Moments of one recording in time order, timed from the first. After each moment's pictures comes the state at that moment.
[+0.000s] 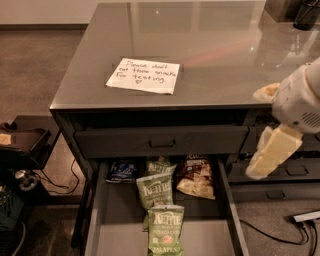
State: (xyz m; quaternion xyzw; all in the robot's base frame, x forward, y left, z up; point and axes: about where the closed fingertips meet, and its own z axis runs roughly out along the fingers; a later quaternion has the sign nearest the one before) arm 0.429 -0.190 0.896 -0.58 0.79 0.05 0.20
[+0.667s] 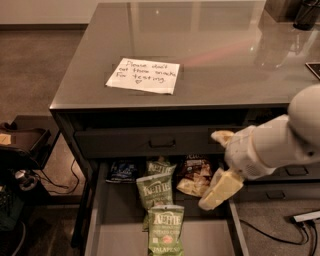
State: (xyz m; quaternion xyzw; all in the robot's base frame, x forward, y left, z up) arm 0.421 -0.118 0.781 -0.57 0.77 0.16 0.26
